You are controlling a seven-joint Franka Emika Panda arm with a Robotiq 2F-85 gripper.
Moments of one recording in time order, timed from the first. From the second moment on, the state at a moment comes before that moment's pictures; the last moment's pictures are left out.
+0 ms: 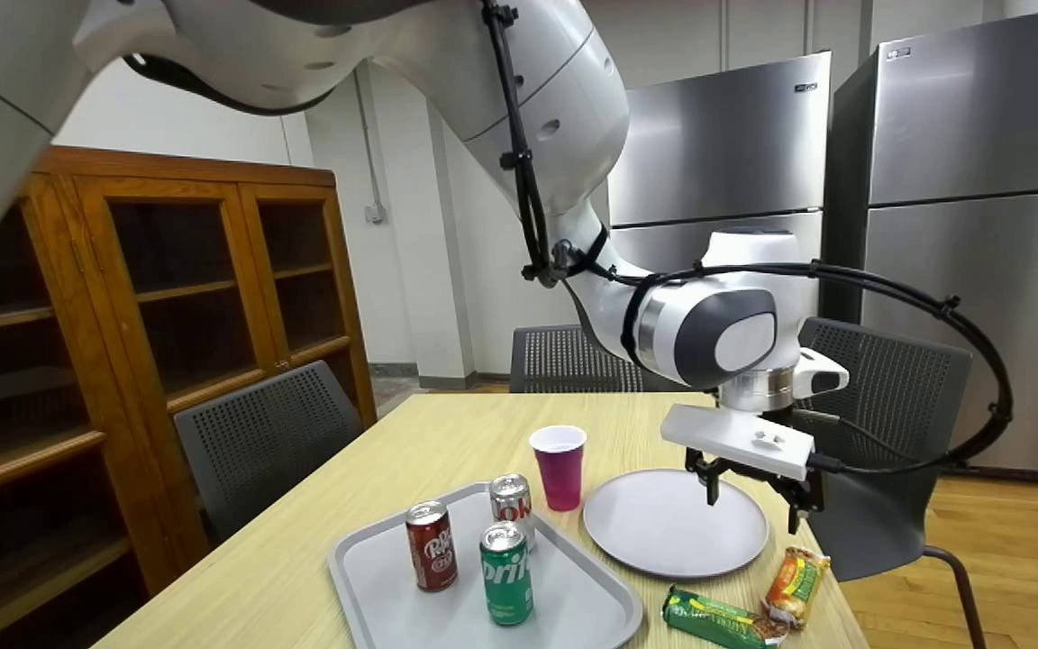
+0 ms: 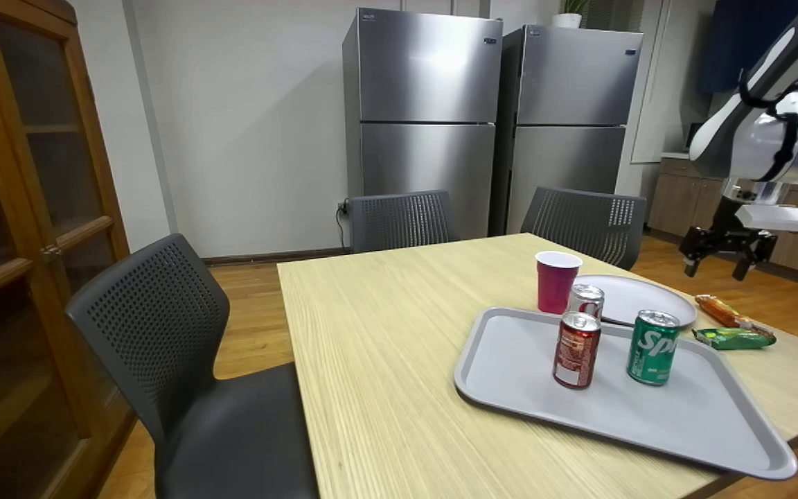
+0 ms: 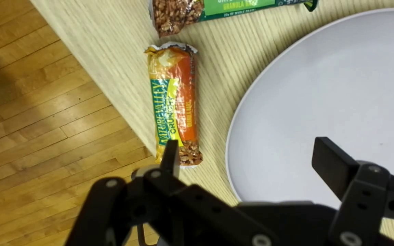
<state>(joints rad) -0.61 0.65 -0.06 -1.82 0.16 2.59 -0.41</state>
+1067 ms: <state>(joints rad) -0.68 0.52 0.12 -1.94 0.27 2.68 -0.77</state>
